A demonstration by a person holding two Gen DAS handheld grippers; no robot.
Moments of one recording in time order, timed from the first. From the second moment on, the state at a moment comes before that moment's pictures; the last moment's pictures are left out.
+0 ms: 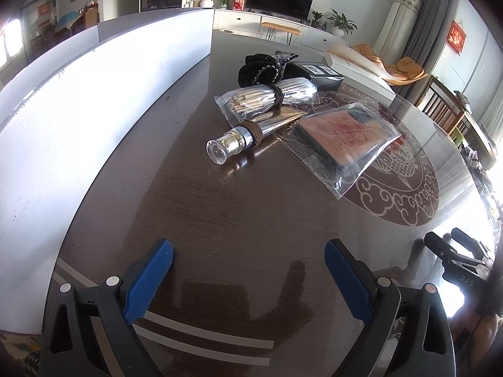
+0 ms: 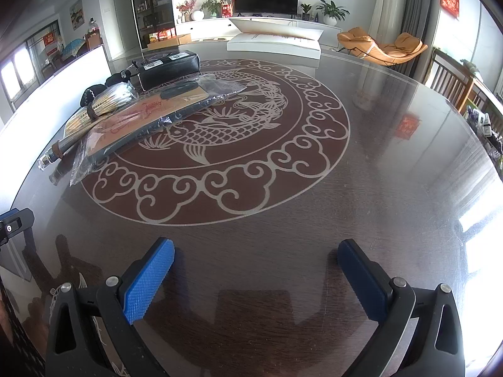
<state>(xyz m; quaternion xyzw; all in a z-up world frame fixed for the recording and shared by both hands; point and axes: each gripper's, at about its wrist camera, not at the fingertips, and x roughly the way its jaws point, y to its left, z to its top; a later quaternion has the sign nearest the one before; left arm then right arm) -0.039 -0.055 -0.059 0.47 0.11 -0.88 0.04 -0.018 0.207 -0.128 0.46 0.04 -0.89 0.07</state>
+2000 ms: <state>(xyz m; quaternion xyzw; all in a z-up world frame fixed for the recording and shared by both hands) -0.034 -0.072 -0.062 0.45 0.13 -0.88 0.08 -0.035 0.185 -0.127 0.46 0.08 -0.87 0.15</state>
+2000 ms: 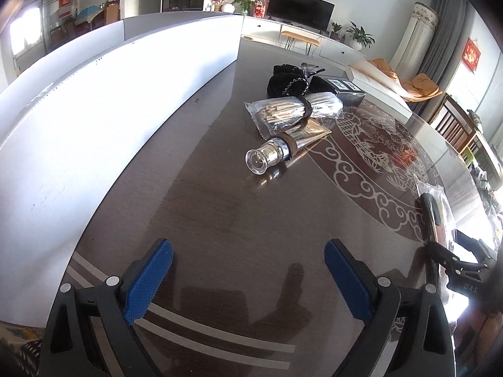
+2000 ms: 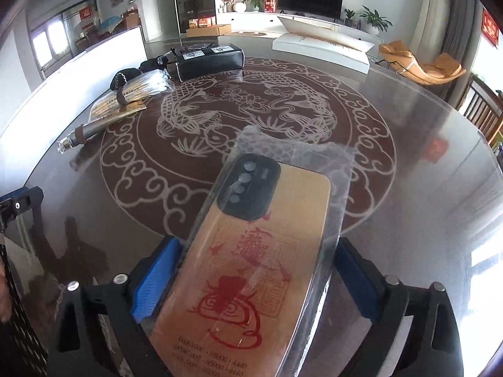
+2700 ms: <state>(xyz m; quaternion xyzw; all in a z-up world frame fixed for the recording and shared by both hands) -0.035 -0.067 -0.062 0.46 0.13 -0.88 0.07 -0.036 0.190 -0.129 0.45 0.08 -0.88 0.15</state>
